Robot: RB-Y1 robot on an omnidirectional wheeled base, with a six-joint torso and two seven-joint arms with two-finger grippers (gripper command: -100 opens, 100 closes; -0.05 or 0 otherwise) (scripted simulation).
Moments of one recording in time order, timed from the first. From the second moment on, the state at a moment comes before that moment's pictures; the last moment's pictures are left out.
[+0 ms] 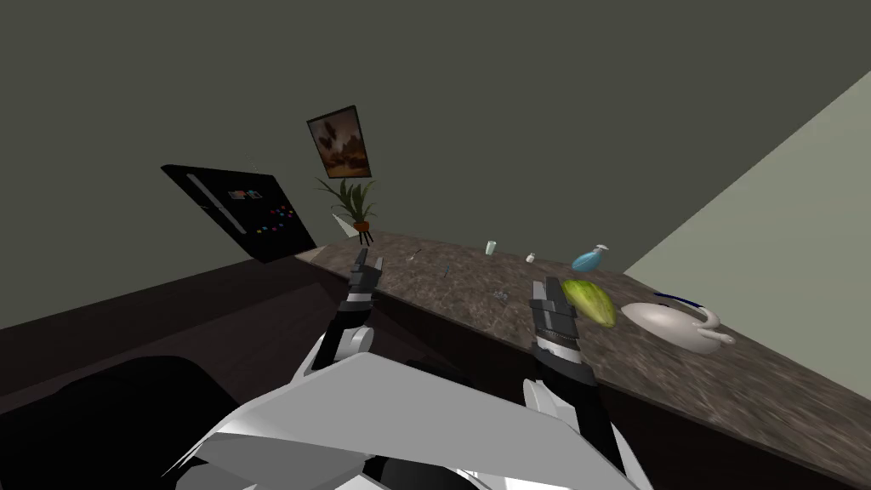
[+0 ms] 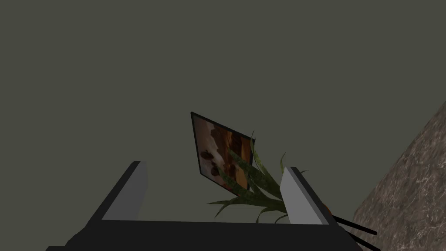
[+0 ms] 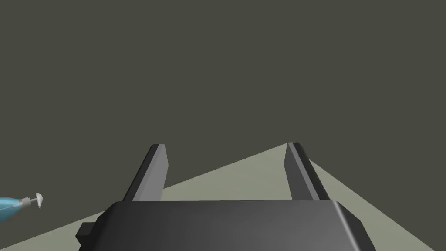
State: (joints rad) left arm 0.51 0.02 0.07 -2.23 0.08 -0.44 0.11; right arm 0.53 -0.02 0.01 -2.22 0.05 -0.53 0.15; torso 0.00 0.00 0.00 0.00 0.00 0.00
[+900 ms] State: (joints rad) left arm 0.51 0.02 0.07 -2.23 0.08 -0.44 0.11; right arm 0.55 -0.19 0.23 -2.13 0.13 -0.66 0.17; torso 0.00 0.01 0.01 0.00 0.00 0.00
